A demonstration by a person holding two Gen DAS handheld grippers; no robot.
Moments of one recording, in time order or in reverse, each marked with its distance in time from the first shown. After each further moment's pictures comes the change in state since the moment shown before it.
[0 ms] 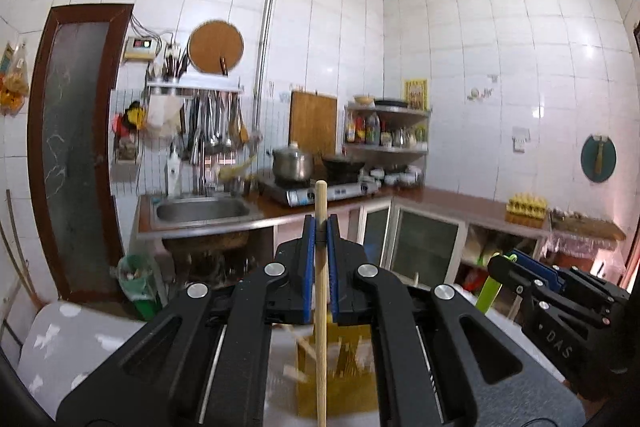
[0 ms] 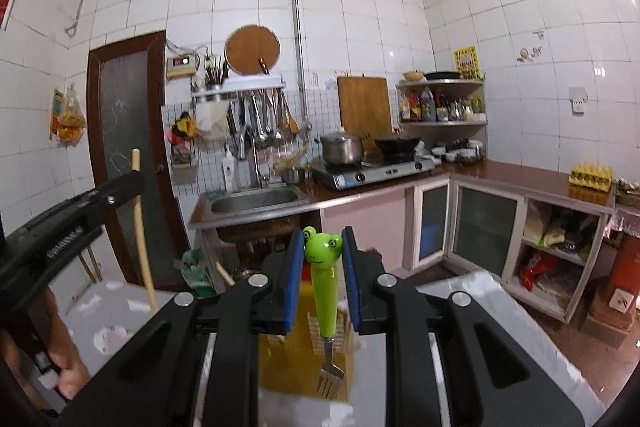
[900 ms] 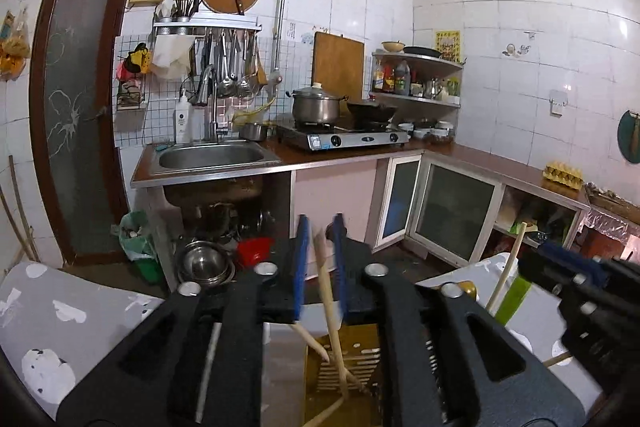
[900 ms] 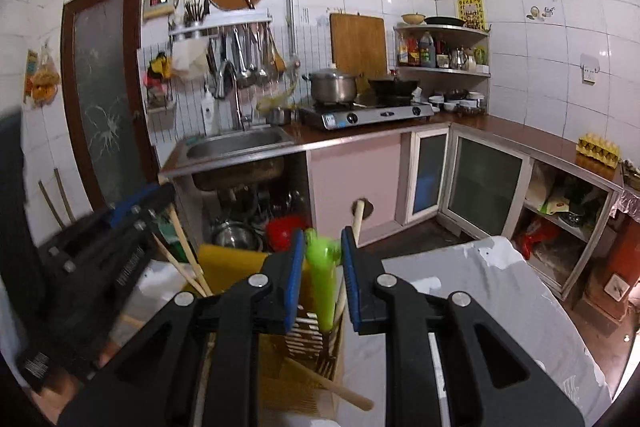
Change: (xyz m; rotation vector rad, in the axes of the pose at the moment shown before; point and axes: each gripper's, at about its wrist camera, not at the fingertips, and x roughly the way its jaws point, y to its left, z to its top) left arm 0.141 0.016 -0.089 -0.017 0.183 0.095; right arm 0.126 -0.011 -0.060 -0.029 0.244 -0.063
